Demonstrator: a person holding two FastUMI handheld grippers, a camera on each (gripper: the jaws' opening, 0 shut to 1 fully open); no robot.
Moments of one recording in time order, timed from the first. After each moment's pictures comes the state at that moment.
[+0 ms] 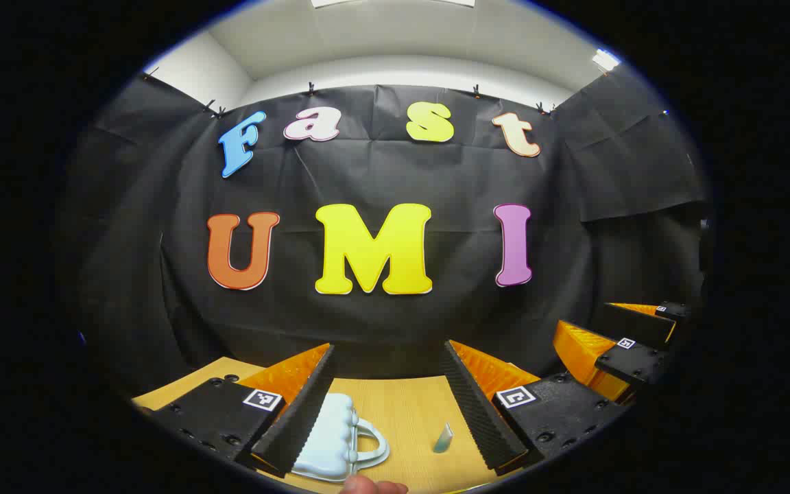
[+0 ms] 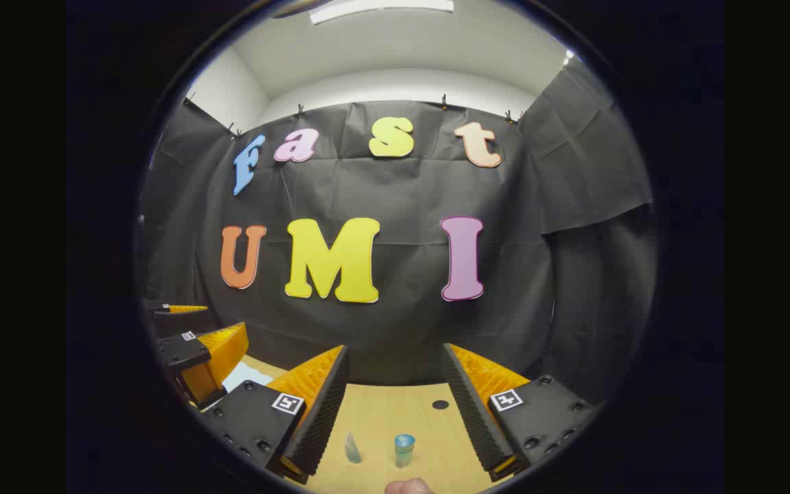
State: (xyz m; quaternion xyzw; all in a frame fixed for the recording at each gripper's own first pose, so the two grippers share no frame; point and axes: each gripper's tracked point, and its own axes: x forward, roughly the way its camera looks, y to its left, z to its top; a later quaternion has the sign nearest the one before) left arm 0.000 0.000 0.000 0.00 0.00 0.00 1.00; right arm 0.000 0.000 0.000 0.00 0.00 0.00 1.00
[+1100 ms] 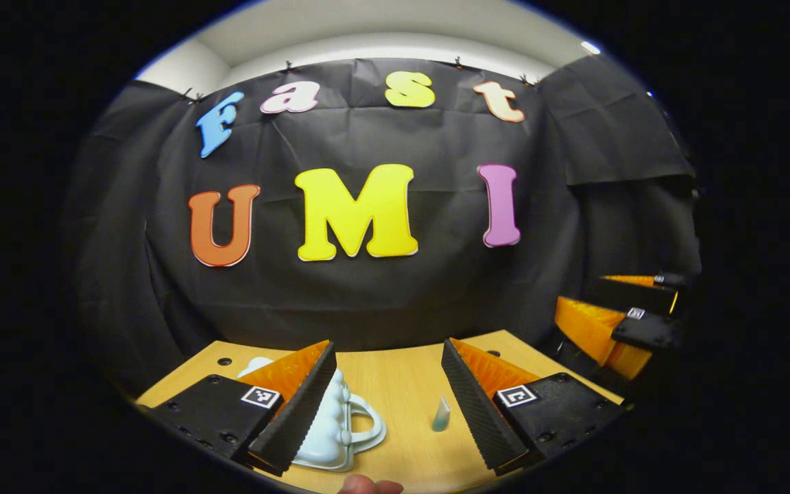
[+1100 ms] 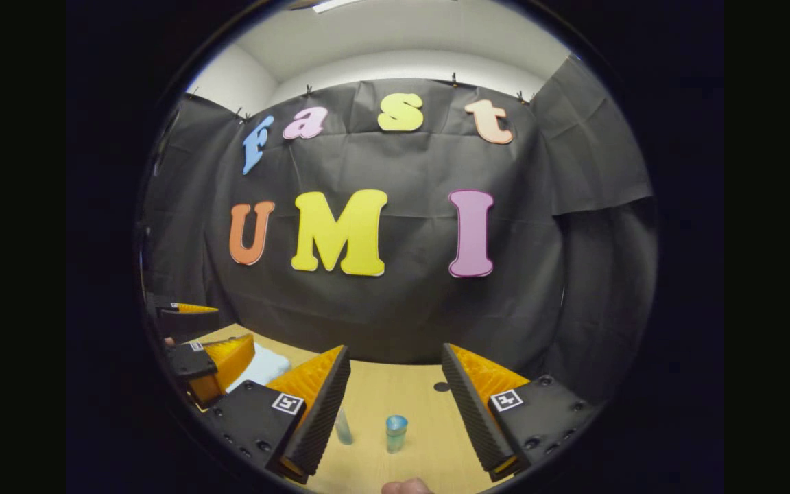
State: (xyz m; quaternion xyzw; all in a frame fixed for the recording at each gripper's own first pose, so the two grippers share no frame) left arm 0.001 -0.018 -0.081 0.06 0.10 -0.04 0.99; right arm -0.003 -0.020 -0.053 -0.02 0.07 0.03 1.00
